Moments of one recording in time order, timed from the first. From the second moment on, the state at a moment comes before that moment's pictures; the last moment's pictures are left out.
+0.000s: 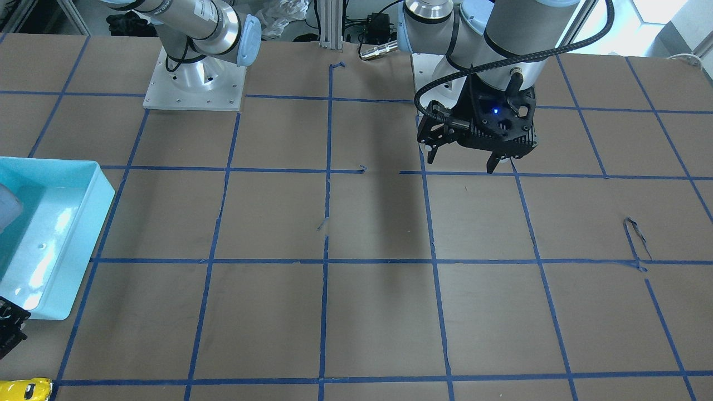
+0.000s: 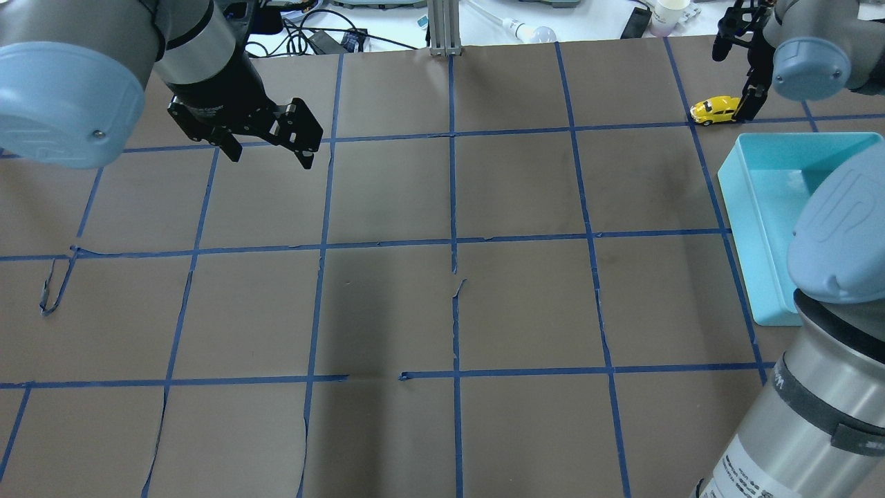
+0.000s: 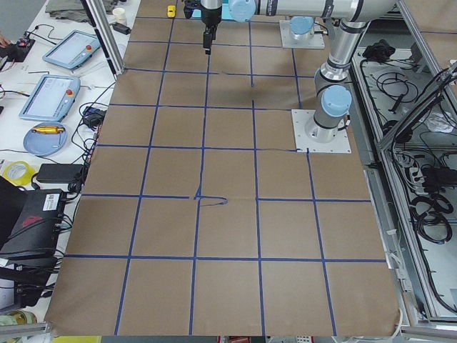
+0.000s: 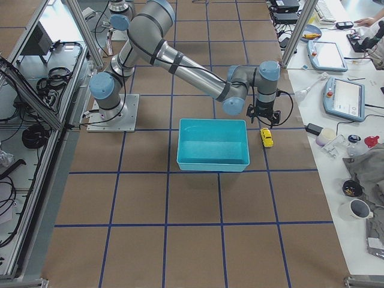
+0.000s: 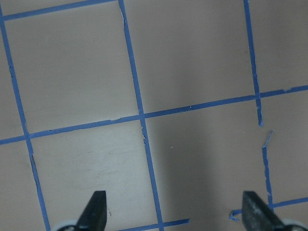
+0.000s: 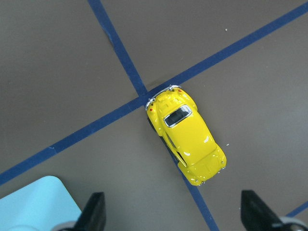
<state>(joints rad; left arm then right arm) -1.63 -1.62 -1.56 -1.48 1.56 0.10 1.23 -0.90 1.31 -2.20 -1.66 -1.46</state>
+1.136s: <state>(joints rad) -1.63 -1.62 -1.56 -1.48 1.56 0.10 1.23 -0.75 1.22 -2.27 -1.66 -1.50</state>
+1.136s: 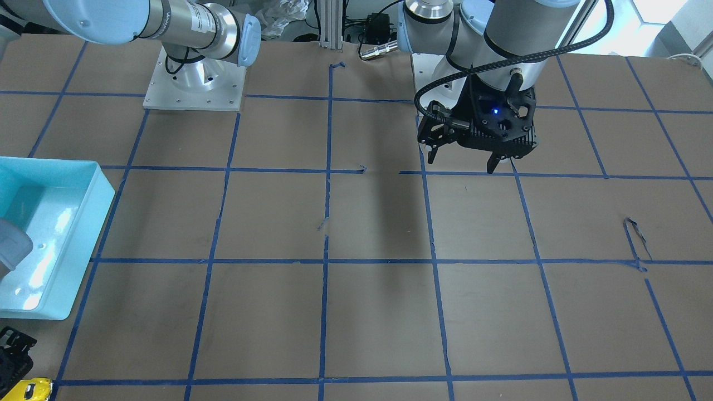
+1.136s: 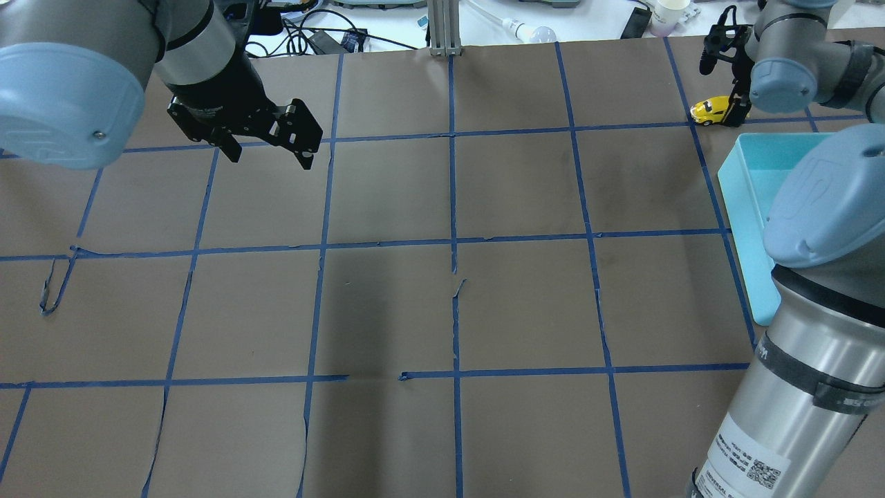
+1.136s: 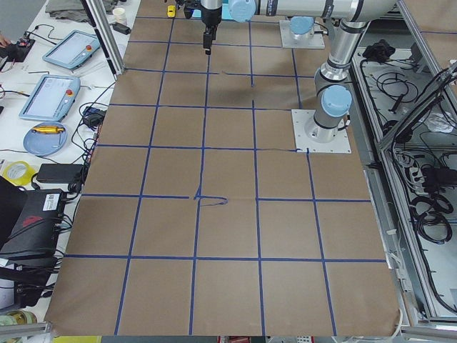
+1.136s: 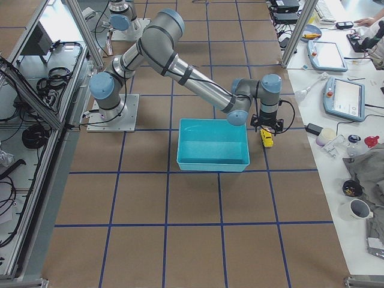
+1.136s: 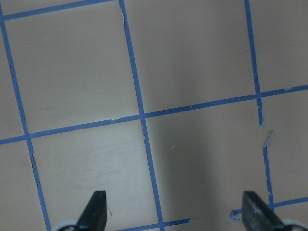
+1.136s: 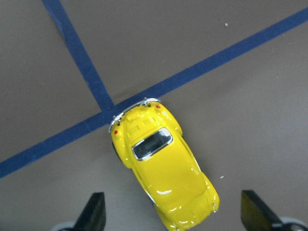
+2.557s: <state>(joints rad) -1.63 -1.62 -1.56 -1.48 1.56 0.10 1.23 -0.77 1.21 -2.26 -1.66 -1.49</state>
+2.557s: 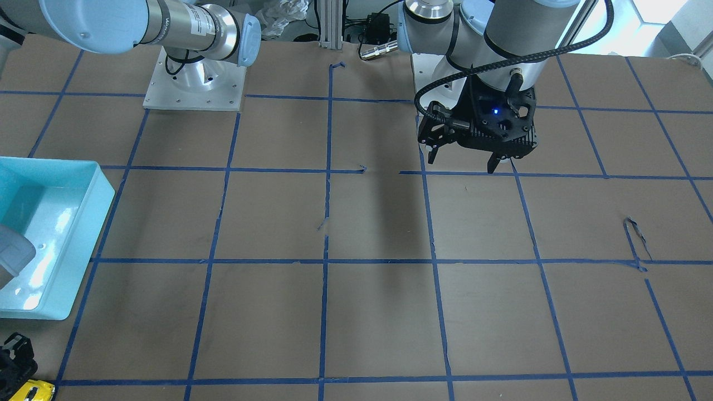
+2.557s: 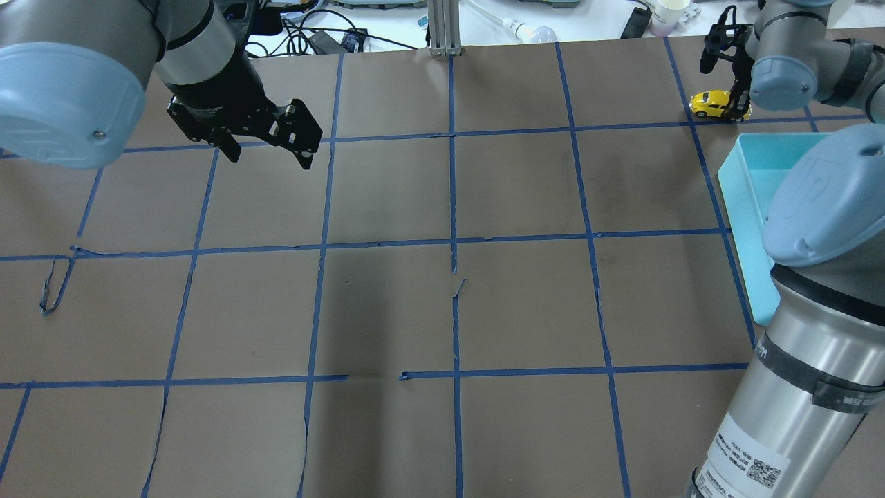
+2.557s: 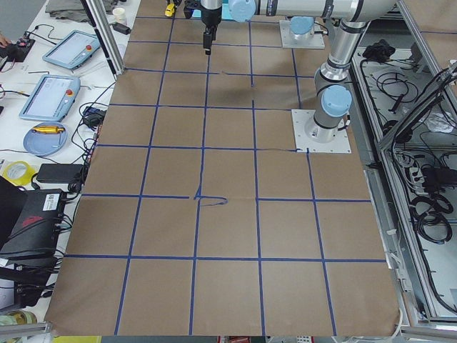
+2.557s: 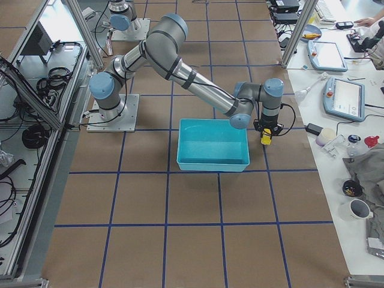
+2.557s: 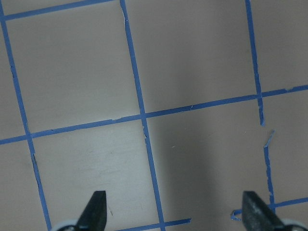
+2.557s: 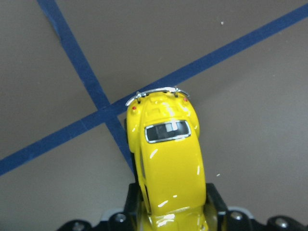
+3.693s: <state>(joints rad) -1.63 -1.62 -1.56 -1.48 1.56 0.10 1.22 -1.06 1.25 -1.91 -1.62 -1.66</state>
